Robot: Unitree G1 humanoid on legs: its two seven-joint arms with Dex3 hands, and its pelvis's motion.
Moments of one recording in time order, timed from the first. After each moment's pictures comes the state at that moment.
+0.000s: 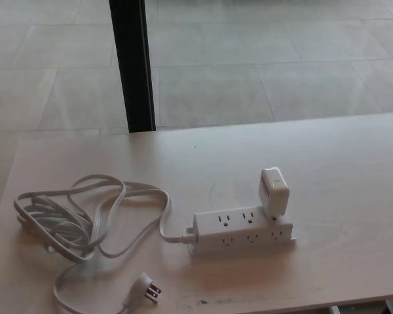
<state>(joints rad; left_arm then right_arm) 0.08 0.63 0.35 1.10 -0.04 -0.08 -0.12 0.22 -0.62 -0.61 0.96 0.12 -0.03 0.21</state>
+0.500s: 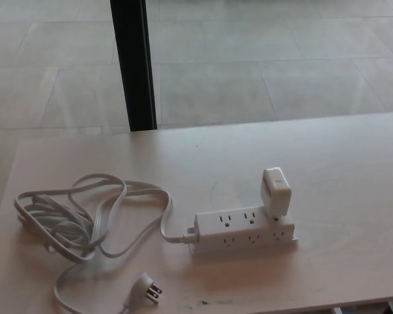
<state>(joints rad) 0.06 0.65 0.40 1.14 -0.09 -0.08 -0.16 -0.03 -0.75 -0.66 0.47 0.21 0.05 0.24</state>
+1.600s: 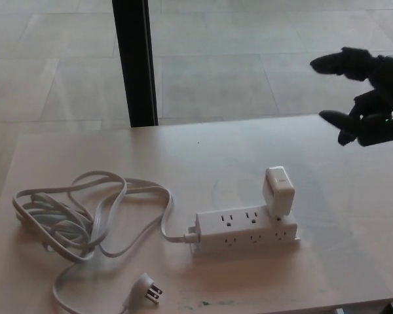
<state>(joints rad) 0.05 0.65 0.40 1.15 -0.09 -0.08 -0.17 -0.80 -0.73 0.34 0.21 -0.05 0.27 0.35</state>
